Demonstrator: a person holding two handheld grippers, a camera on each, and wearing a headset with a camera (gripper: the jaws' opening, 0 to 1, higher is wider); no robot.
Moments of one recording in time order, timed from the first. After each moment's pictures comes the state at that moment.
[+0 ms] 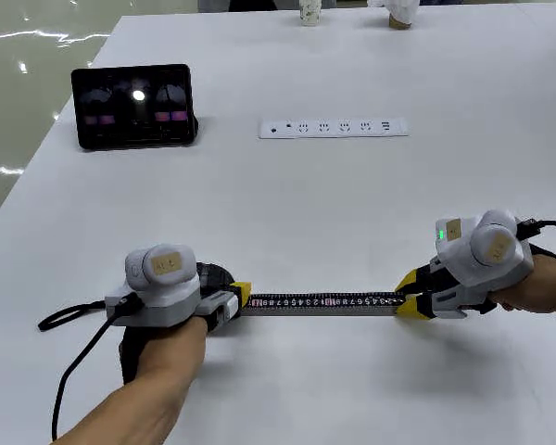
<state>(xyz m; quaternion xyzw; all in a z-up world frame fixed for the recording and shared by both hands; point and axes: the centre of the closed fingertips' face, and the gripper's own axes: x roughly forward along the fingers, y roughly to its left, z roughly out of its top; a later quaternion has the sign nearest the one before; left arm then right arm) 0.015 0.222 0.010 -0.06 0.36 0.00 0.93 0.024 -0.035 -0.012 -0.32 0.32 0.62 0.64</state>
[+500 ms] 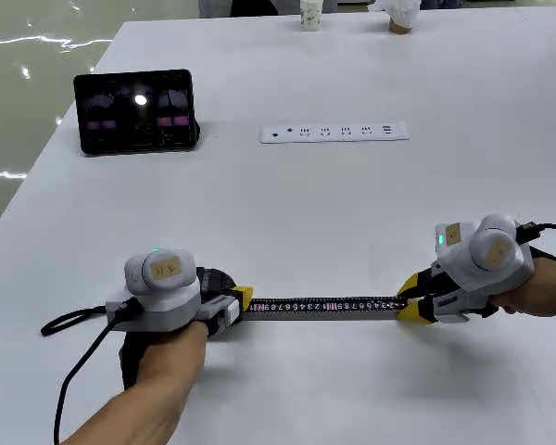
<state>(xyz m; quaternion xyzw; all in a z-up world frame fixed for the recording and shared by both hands) 0.016 0.222 0.010 -0.07 0.36 0.00 0.93 0.024 -0.035 -0.013 -0.33 0.32 0.62 0.64</state>
